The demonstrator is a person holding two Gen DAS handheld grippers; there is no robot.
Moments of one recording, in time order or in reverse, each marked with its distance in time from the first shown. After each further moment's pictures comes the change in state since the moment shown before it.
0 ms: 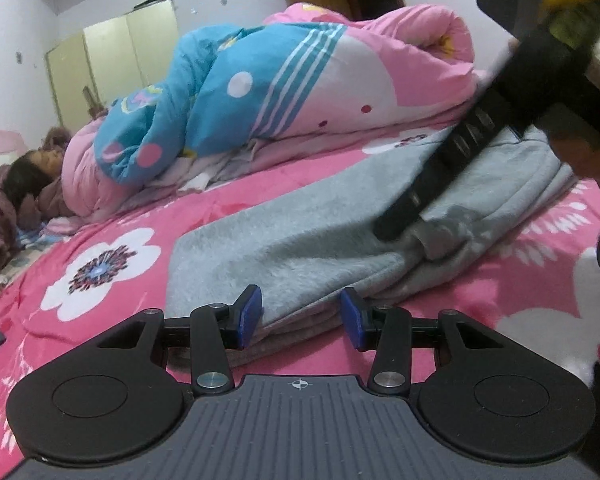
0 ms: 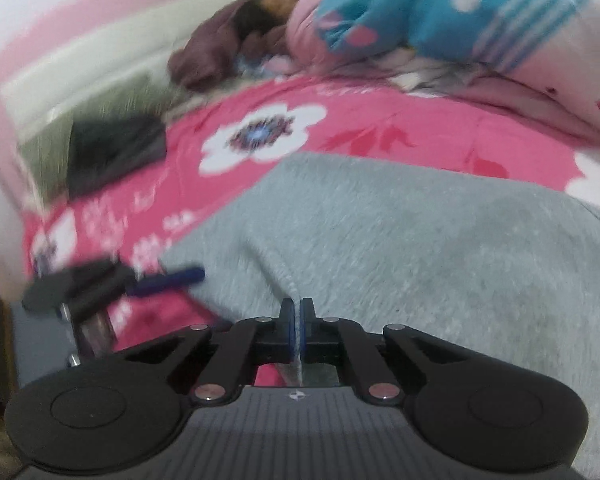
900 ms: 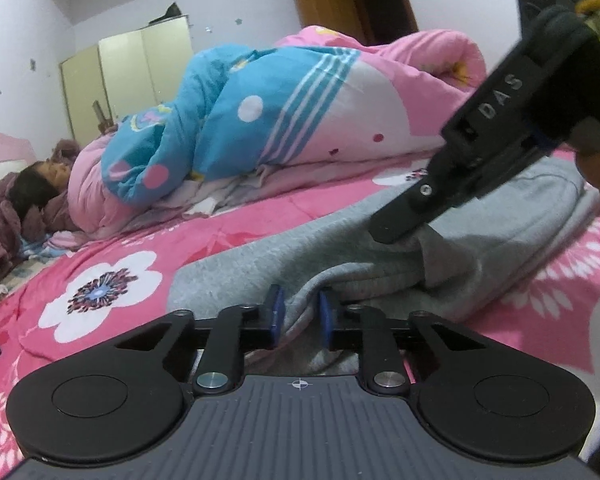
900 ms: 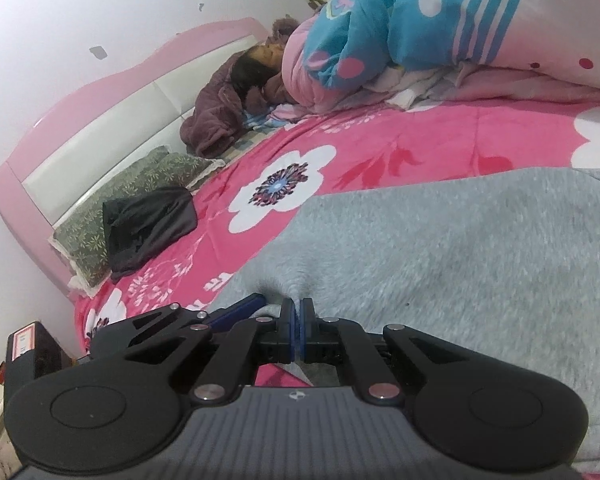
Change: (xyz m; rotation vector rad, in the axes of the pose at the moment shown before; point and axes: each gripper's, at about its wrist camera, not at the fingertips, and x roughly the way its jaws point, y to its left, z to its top) left arm 0.015 0.001 0.014 -0.064 -0.061 0.047; right arm -0.015 -0.020 0.000 0.177 -0.113 0.148
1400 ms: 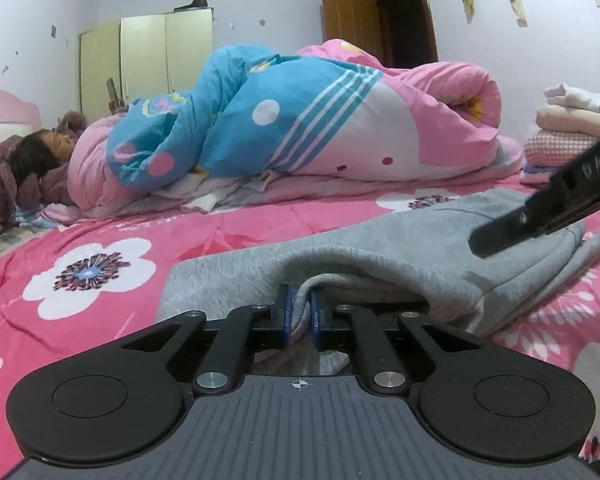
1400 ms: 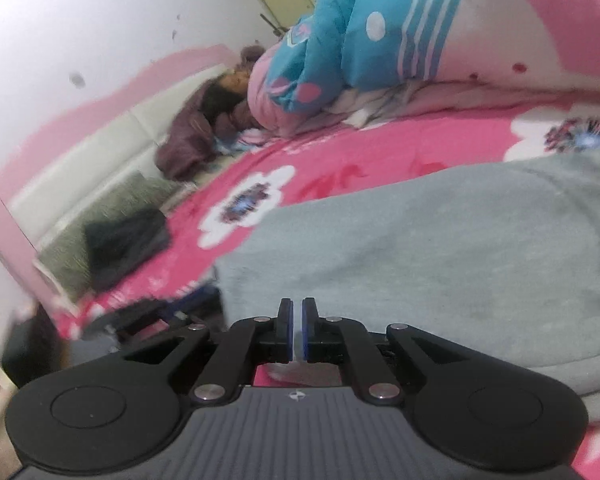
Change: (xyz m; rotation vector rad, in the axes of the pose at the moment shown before) left arm -0.002 0.015 0.003 -0.128 -0.034 -0.037; right arm -0.047 -0.021 -0.022 0.007 -0.073 -0.104
